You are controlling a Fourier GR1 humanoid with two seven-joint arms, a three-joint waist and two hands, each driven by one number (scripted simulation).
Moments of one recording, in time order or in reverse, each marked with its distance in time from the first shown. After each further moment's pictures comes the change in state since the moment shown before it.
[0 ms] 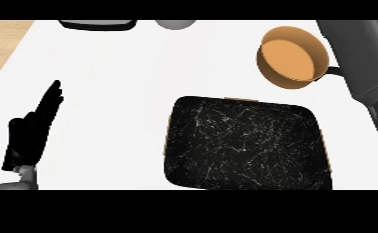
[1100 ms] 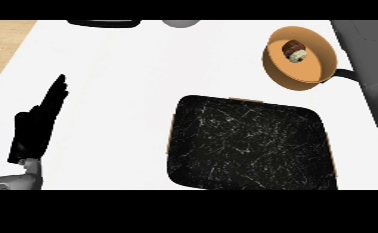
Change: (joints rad) left arm -0.044 -0.012 -0.002 0.023 -0.014 -0.013 -0.005; right arm -0.024 0.005 -0.335 0.219 -0.283 -0.215 -0.419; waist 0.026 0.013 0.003
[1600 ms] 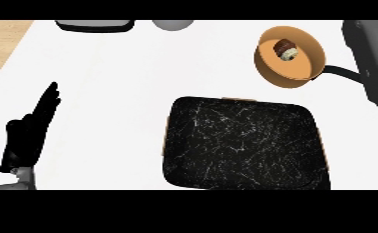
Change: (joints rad) left arm 0.051 0.003 0.029 -0.007 0.000 -0.002 -0.011; right arm 0.009 -0.019 -0.155 -0.020 -0.197 0.100 -0.130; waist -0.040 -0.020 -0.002
